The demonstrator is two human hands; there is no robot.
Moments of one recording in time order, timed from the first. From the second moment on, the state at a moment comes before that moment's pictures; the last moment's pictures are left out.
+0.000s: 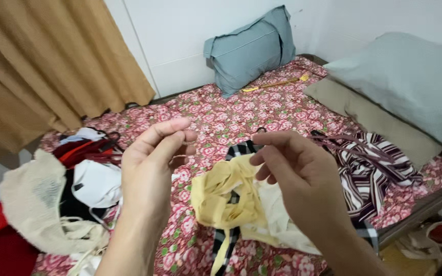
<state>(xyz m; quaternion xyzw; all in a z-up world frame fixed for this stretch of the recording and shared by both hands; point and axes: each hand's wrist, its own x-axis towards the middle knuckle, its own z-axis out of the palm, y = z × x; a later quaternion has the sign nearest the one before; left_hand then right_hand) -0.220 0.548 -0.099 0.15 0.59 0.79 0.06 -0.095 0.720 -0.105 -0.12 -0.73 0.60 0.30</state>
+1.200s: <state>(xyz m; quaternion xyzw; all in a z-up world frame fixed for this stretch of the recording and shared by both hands) -0.397 0.833 -0.439 0.12 0.87 0.43 0.19 -0.251 1.056 -0.418 -0.33 -0.79 0.51 0.03</state>
